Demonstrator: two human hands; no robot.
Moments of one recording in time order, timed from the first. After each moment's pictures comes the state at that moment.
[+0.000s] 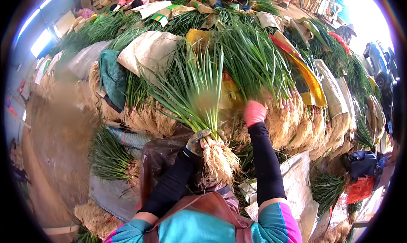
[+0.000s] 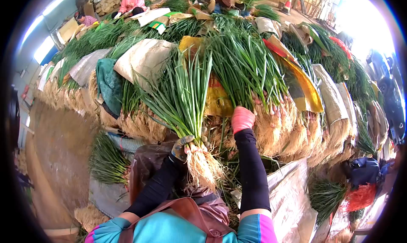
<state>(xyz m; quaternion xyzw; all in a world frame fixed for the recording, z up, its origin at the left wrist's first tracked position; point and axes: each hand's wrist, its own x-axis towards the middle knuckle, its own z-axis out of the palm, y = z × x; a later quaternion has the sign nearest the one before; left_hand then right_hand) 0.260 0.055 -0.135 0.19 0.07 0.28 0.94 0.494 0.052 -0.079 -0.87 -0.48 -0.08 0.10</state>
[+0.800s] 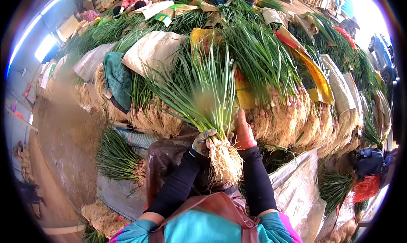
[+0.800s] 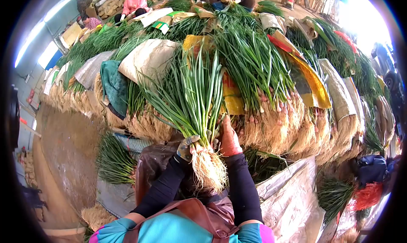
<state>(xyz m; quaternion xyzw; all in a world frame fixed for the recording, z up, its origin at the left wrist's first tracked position) 0.258 0.046 -0.097 0.17 0.03 0.24 0.95 0.396 0.002 -0.036 -0.41 -0.08 0.60 0.68</state>
